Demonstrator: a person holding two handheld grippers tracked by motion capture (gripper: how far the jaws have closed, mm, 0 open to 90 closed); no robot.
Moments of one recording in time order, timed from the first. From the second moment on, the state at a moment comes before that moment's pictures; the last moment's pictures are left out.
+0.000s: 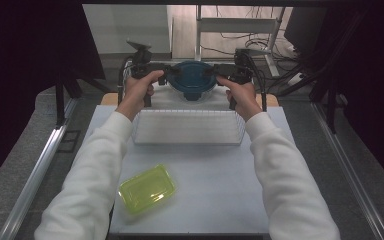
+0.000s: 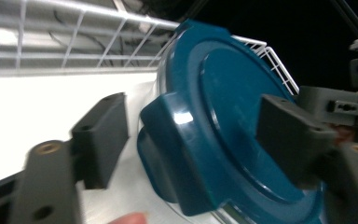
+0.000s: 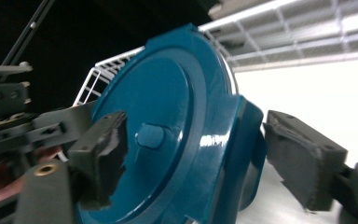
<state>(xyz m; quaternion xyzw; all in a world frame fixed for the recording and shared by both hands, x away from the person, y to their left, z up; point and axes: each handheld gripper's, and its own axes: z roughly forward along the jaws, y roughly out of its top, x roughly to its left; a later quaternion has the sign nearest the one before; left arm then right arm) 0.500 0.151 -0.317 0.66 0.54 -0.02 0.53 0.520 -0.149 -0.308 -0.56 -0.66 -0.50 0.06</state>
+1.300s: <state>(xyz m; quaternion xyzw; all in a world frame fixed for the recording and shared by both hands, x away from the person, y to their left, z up) 0.270 0.165 -0.411 0.77 0.42 0.07 0.48 0.305 -0.230 -0.378 -0.35 -0.78 -0.51 -0.07</state>
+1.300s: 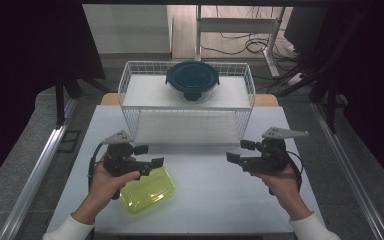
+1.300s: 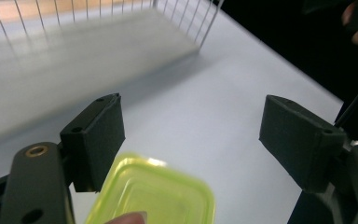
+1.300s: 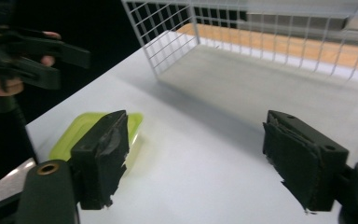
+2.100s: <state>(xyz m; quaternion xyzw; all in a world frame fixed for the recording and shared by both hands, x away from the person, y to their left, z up) 0.259 0.174 -0.444 0.78 0.44 0.09 0.44 0.287 -0.247 -0.430 -0.36 -0.80 -0.48 -0.06</state>
